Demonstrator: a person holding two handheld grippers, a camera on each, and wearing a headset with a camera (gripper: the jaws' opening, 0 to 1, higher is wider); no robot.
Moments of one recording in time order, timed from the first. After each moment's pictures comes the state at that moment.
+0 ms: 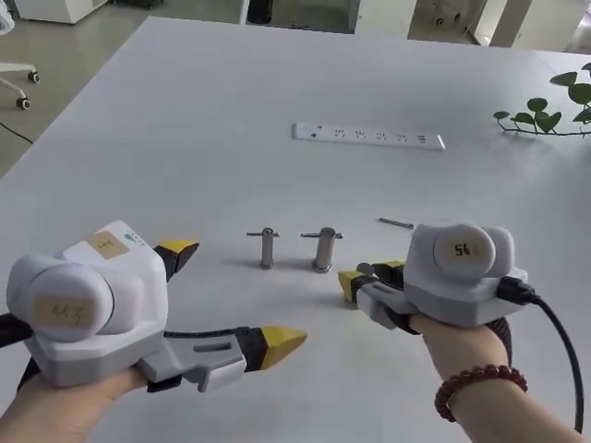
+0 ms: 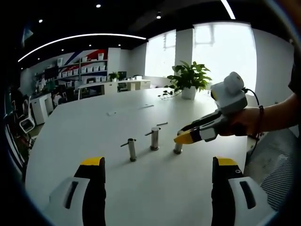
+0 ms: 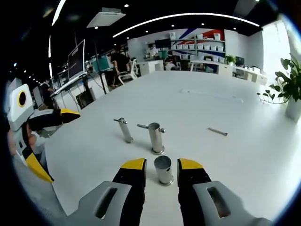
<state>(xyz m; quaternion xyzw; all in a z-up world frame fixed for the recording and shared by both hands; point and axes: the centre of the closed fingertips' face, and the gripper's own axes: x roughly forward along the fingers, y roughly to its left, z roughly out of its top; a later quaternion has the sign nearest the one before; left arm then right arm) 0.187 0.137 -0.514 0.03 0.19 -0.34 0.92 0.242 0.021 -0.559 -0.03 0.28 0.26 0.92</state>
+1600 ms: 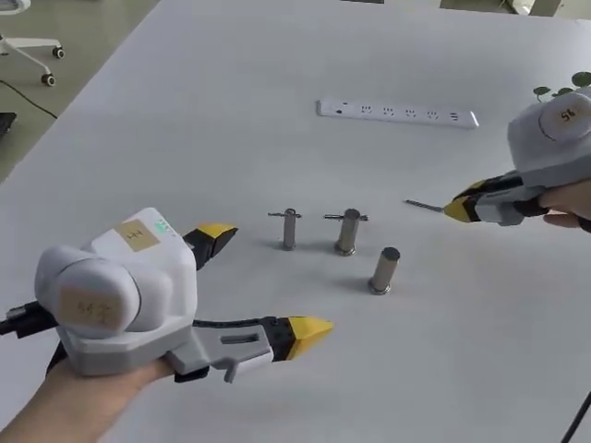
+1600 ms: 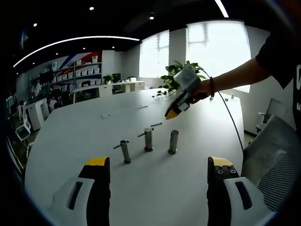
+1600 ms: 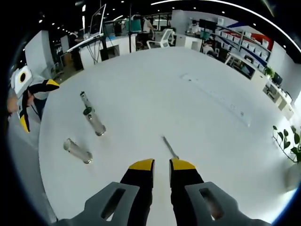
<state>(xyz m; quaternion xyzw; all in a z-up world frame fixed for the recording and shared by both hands) 0.182 0.125 -0.516 0.05 0.18 -0.36 0.91 0.342 -0.063 -0.570 -0.21 0.37 0.38 0.82</state>
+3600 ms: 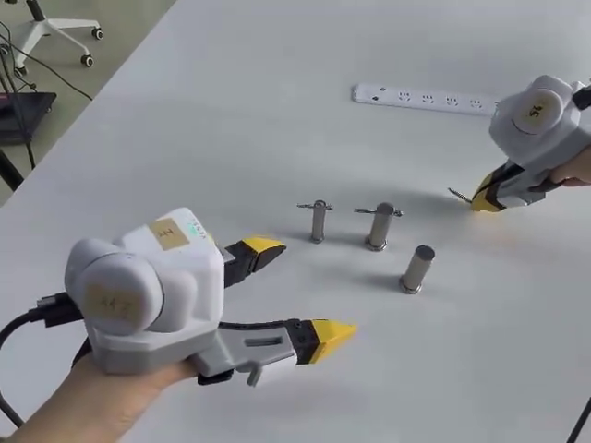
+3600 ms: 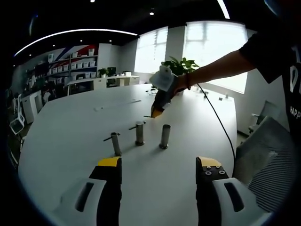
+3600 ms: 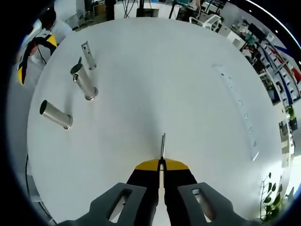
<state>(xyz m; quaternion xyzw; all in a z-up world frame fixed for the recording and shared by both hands) 0.170 0.117 -0.526 0.03 0.21 -0.39 0.90 0.372 -0.067 -0.600 -0.43 0.39 0.45 0.68</state>
